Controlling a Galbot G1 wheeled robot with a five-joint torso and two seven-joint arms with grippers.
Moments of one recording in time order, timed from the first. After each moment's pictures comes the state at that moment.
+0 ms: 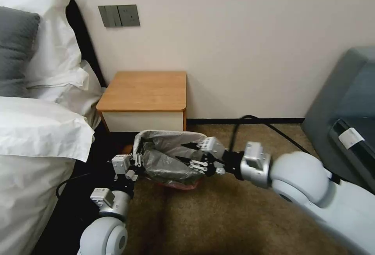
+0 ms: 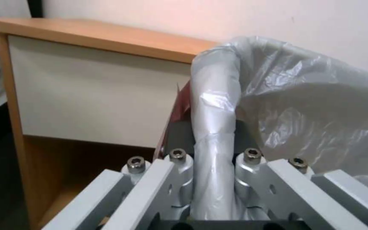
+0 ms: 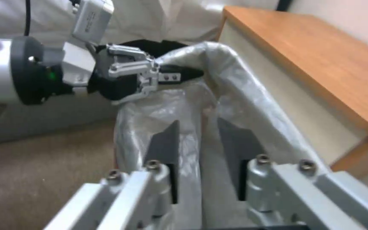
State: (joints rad) left arm 1.58 -1.36 -0.46 -2.12 -0.33 0.00 -0.05; right arm -0.67 0.76 -0.23 2.22 0.51 -0.59 -0.31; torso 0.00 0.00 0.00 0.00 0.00
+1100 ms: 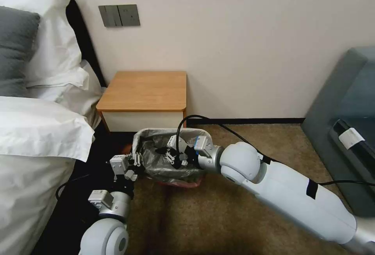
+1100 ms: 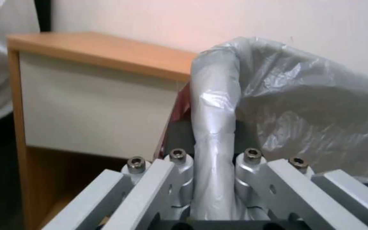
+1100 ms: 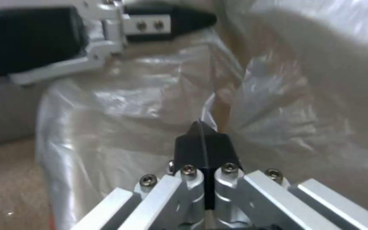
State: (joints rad) left arm 1.58 -1.36 -0.47 -2.15 -0.38 -0.02 -0.07; right arm -0.55 0.99 -0.42 1.95 0.45 -0.57 -0.27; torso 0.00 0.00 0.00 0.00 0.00
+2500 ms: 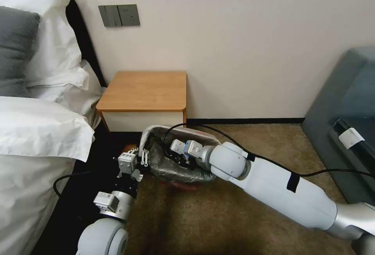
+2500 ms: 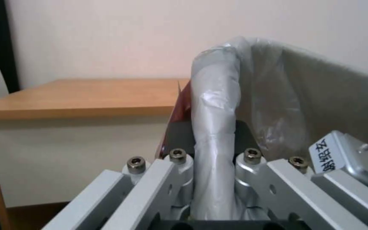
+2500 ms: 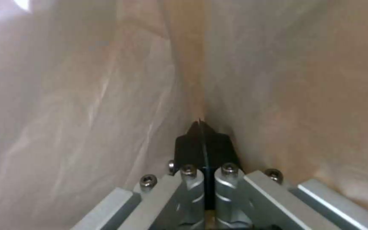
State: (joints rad) left arm 1.59 -1.35 -0.46 -2.18 -0.19 -0.08 0.04; right arm -0.46 1.03 -0.53 1.80 0.20 -0.70 -0.25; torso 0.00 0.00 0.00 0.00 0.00
